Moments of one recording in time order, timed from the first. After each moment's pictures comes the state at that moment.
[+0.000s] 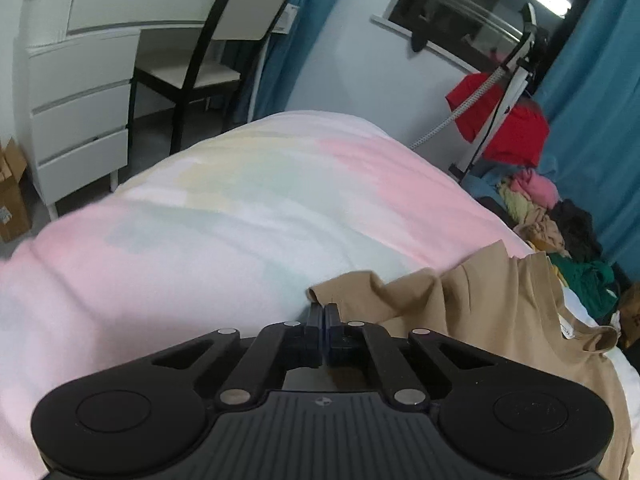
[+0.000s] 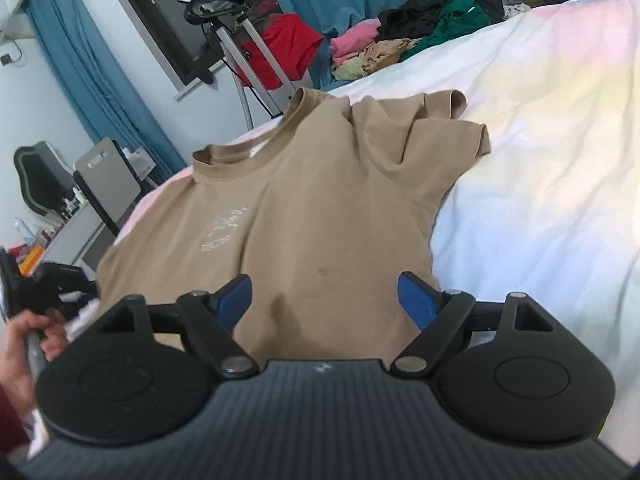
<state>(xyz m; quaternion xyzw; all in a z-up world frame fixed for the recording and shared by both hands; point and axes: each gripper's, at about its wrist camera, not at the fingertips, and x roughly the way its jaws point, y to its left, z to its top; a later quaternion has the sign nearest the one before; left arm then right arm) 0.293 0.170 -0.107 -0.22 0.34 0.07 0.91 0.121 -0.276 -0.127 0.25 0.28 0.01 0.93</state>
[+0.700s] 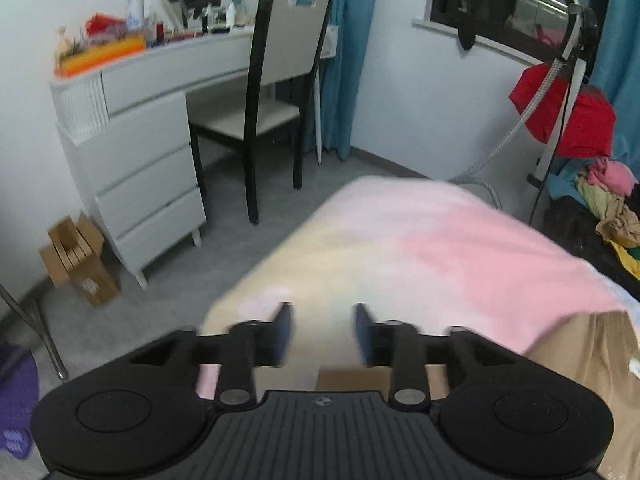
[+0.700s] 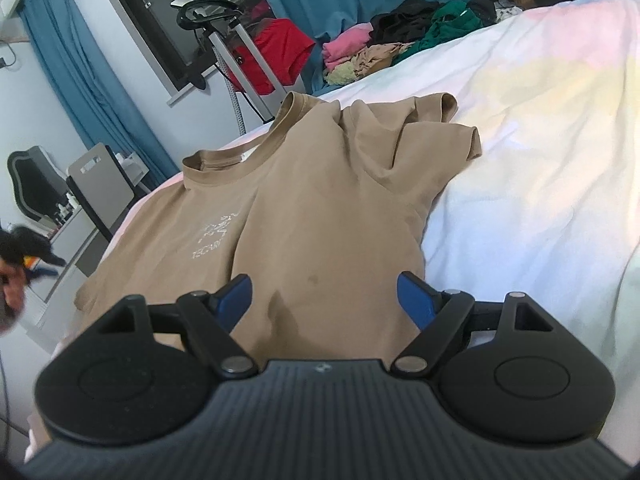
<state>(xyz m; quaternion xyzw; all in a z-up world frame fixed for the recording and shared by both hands) 0.338 0.188 -0.038 -0.11 0.37 0.19 0.90 0.120 -0.285 -0.127 0.27 0.28 0.00 0.92</state>
